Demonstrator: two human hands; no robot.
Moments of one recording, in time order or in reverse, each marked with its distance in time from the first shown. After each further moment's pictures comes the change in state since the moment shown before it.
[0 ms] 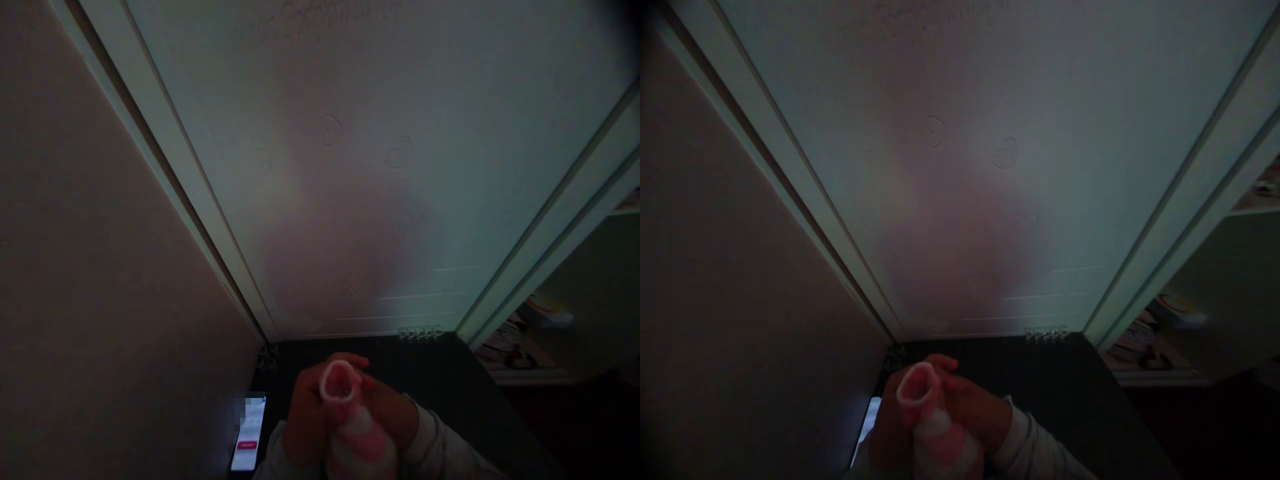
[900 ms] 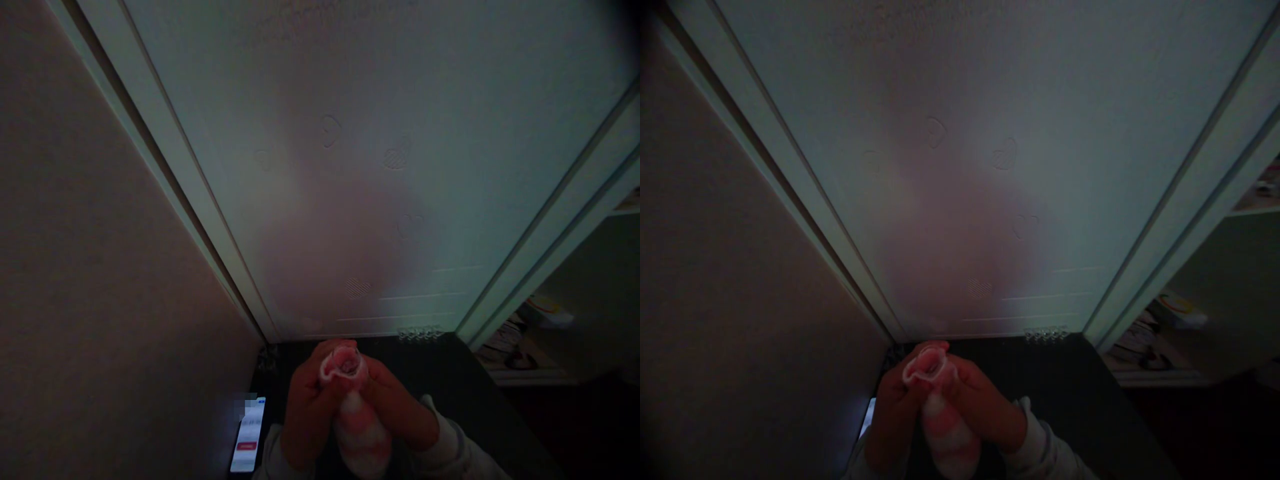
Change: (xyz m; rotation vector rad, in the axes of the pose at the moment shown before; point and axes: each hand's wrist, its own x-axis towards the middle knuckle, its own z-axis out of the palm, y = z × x) left_hand 0.000 0.004 0.000 0.380 0.145 0.096; right_hand -0.004 -0.029 -0.001 0.081 -0.001 -0.180
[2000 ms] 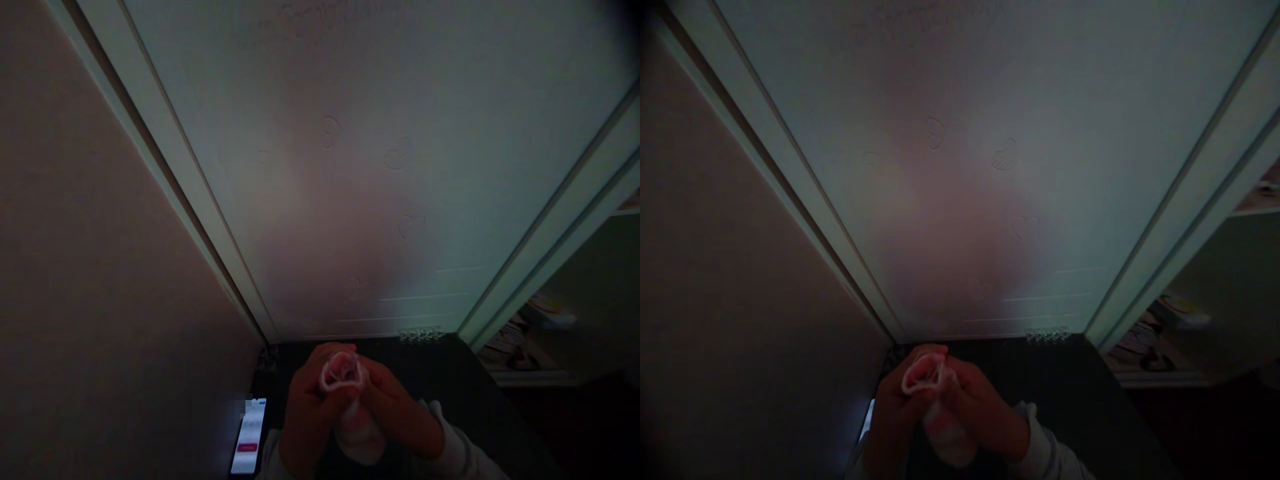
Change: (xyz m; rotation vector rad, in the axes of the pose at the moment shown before) left_hand 0.000 0.001 -0.003 0.025 0.024 0.061; right_hand 0.001 -0.009 0.002 -0.279 -0.012 -0.122
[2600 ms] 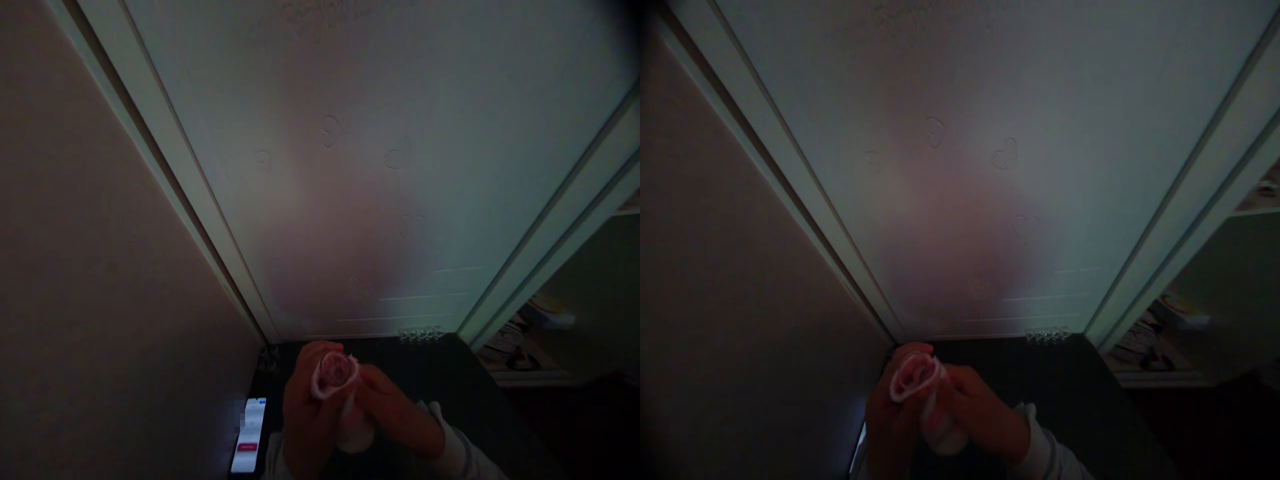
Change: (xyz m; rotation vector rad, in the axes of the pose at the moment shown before) left_hand -0.006 0.004 0.003 0.196 0.193 0.189; right_hand -0.002 0.000 0.001 0.061 -0.015 0.204
